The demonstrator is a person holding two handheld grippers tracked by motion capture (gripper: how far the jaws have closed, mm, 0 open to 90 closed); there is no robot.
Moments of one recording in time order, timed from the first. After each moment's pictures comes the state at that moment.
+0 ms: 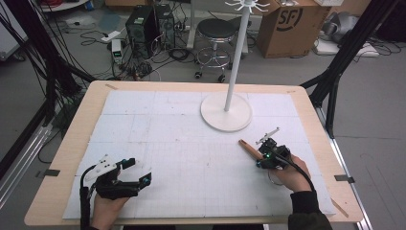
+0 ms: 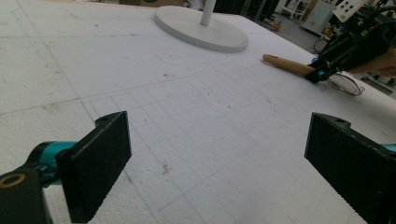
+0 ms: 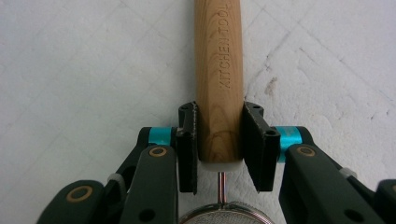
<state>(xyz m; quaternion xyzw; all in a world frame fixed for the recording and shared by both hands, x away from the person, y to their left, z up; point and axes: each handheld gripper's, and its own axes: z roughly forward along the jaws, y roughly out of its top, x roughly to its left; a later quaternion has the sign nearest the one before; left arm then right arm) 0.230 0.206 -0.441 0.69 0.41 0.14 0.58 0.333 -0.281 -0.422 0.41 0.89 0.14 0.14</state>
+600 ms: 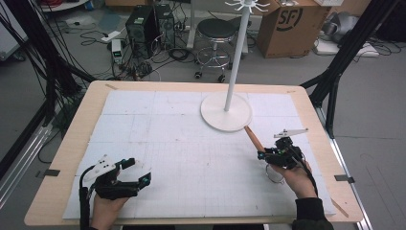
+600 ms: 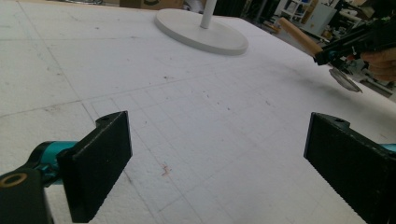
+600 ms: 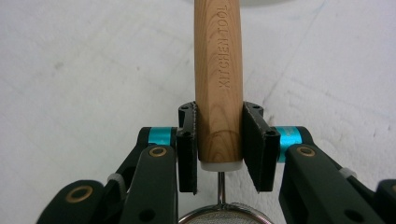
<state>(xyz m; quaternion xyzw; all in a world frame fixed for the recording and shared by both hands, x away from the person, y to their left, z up) 0.229 0.207 -0.440 0.69 0.41 0.14 0.58 0.321 -0.312 -0.406 0.46 0.81 0.34 0.11</state>
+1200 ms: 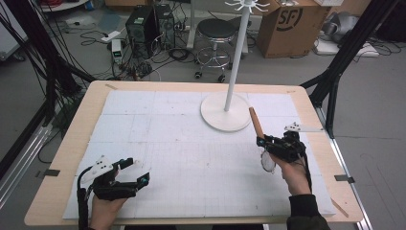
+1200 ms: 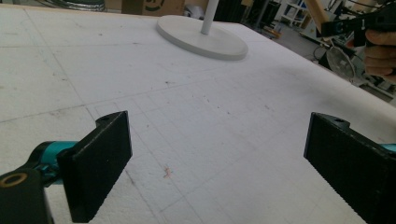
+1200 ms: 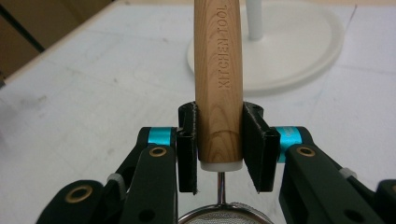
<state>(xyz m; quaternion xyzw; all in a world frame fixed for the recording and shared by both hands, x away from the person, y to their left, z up) 0.226 0.210 -0.438 0.68 0.41 0.15 0.59 0.320 -0.313 -0.386 0.46 0.73 0.49 0.12</state>
